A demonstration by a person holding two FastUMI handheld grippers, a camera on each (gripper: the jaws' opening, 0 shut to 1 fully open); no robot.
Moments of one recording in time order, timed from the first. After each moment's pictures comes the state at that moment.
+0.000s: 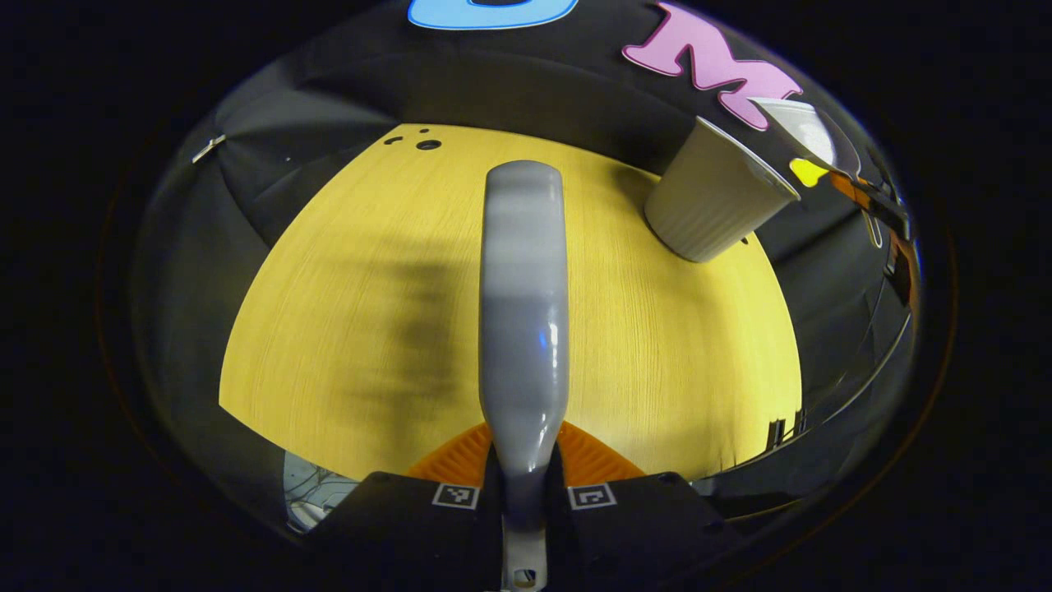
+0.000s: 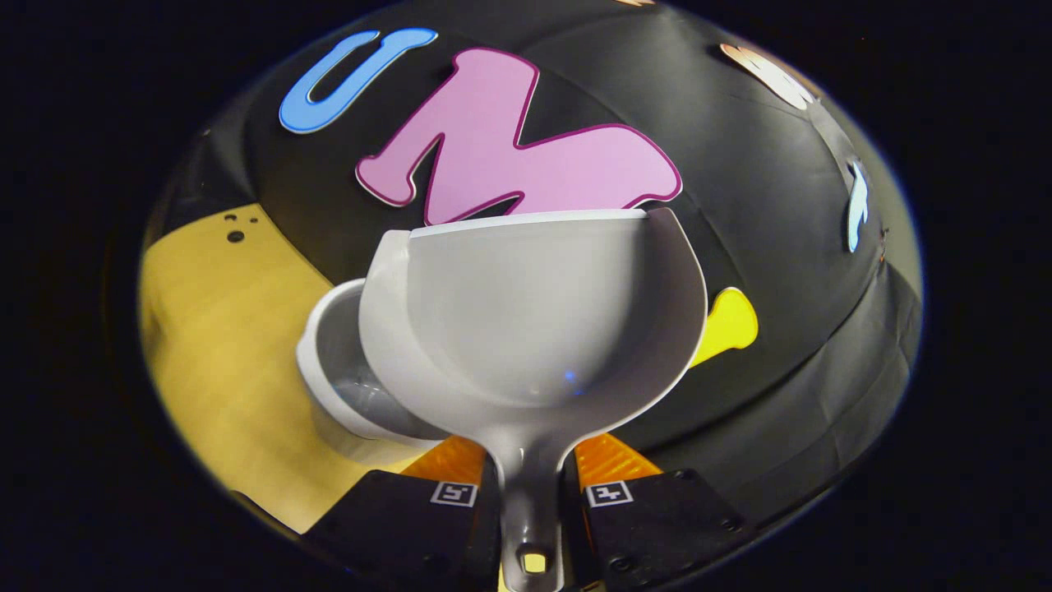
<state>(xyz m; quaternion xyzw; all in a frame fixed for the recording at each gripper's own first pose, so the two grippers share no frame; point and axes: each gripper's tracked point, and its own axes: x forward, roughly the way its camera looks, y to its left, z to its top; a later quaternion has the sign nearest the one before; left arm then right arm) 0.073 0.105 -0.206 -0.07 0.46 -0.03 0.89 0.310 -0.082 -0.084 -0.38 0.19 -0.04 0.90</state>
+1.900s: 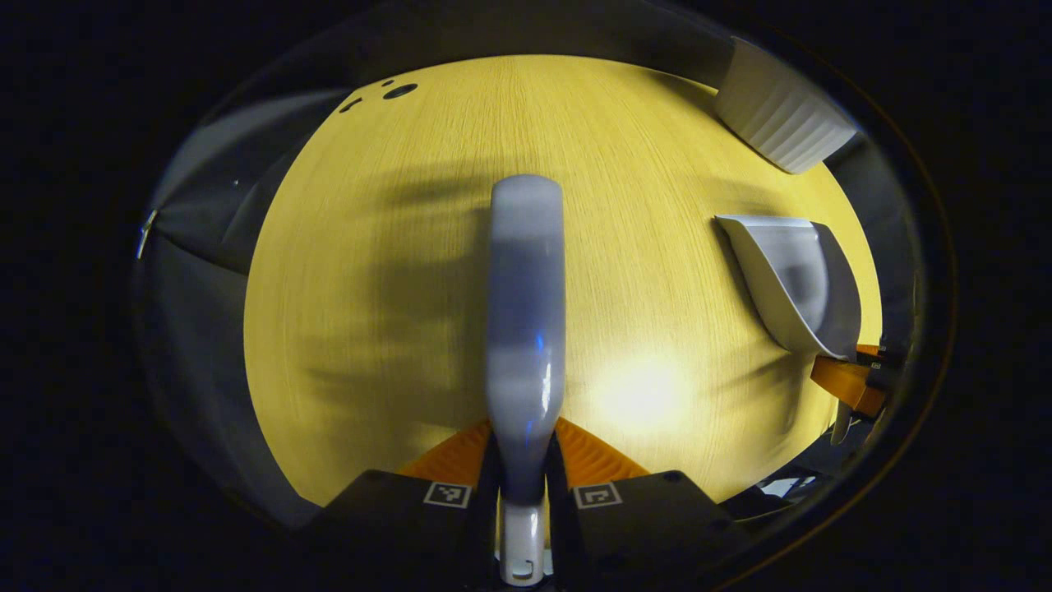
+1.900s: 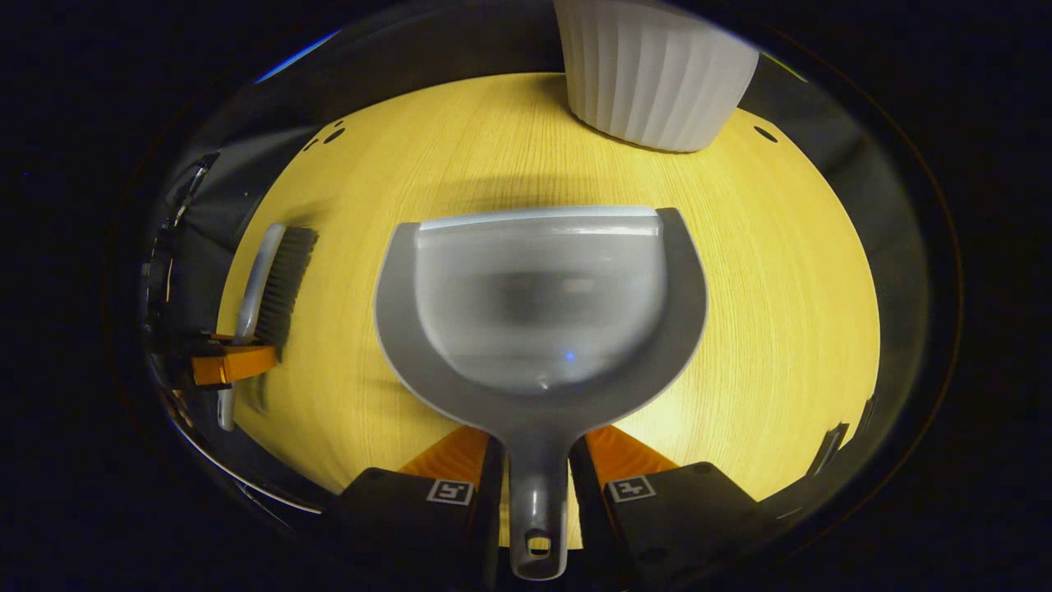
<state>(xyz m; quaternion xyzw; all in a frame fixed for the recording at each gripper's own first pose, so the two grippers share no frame) 0.125 0.188 -0.279 0.10 0.58 -0.05 0.81 0.050 0.052 -0.421 -0.02 0.60 -0.01 0.80</state>
